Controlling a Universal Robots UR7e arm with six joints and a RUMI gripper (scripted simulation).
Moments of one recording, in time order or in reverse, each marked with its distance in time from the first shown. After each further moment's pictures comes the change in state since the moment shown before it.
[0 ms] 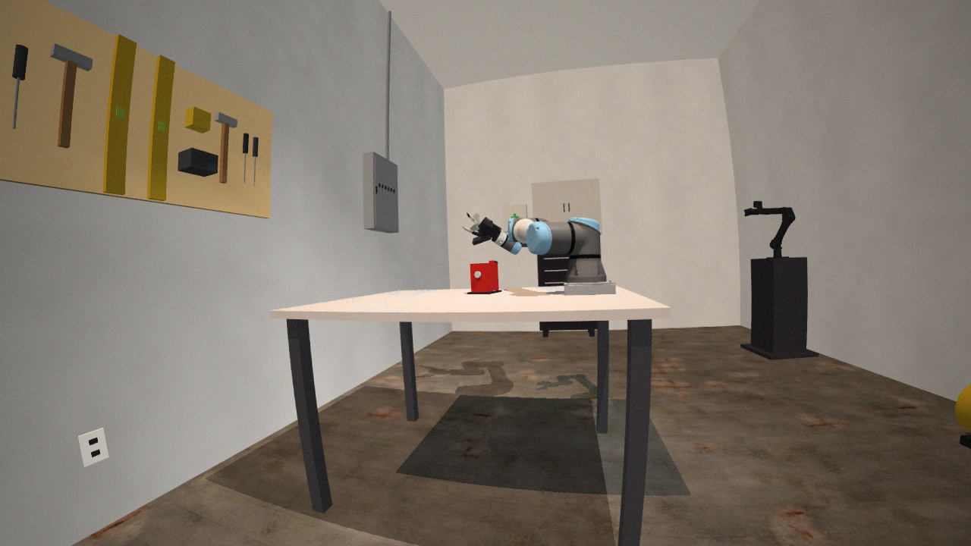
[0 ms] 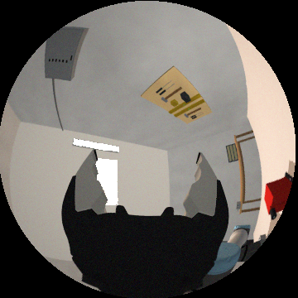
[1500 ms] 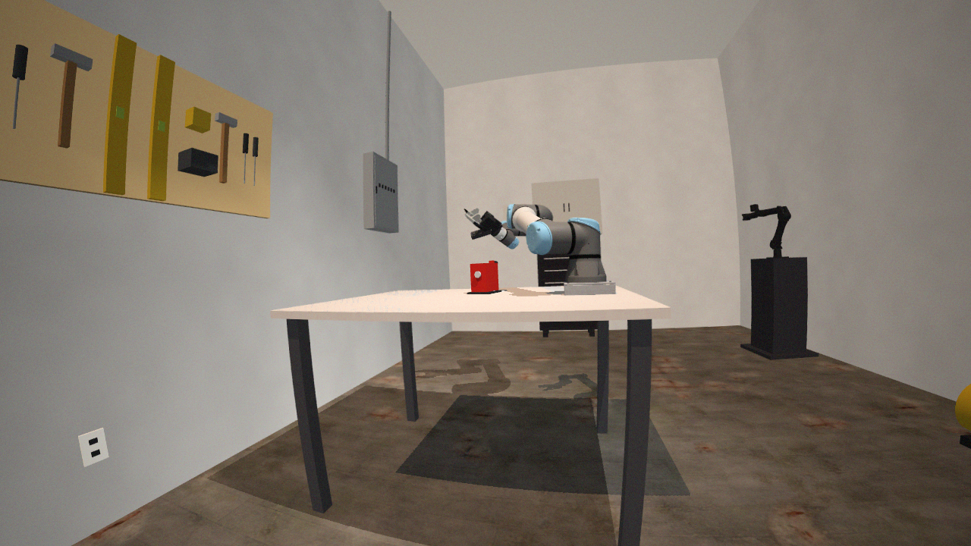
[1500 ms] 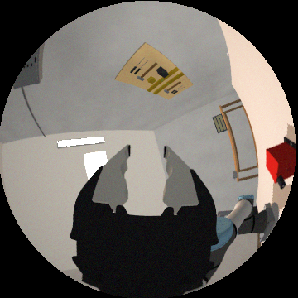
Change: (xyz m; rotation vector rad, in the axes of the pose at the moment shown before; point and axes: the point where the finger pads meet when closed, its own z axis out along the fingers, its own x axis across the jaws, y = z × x) arm 0.046 0.069 0.018 -0.174 0.210 0.108
